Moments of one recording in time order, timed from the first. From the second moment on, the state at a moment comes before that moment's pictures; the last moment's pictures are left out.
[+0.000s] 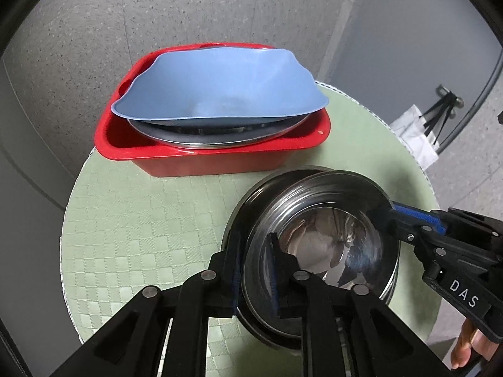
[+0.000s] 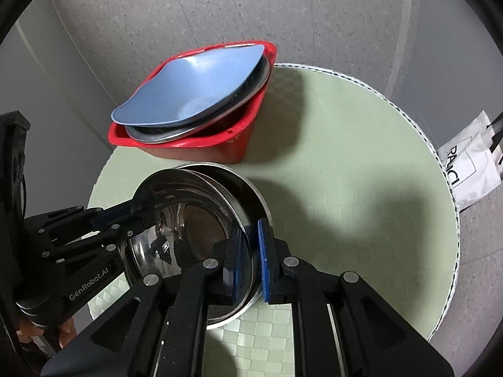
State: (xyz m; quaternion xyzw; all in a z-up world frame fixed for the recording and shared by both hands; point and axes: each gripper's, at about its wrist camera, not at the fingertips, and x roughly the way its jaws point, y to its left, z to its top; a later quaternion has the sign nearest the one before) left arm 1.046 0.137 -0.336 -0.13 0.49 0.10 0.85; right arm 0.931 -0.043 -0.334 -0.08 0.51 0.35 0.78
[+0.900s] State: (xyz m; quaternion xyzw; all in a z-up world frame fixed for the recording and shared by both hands) left arm 0.902 0.098 -0.346 -0.16 0.45 0.18 0.86; right arm 0.836 -0.101 -0.332 -0.06 0.48 0.40 0.78
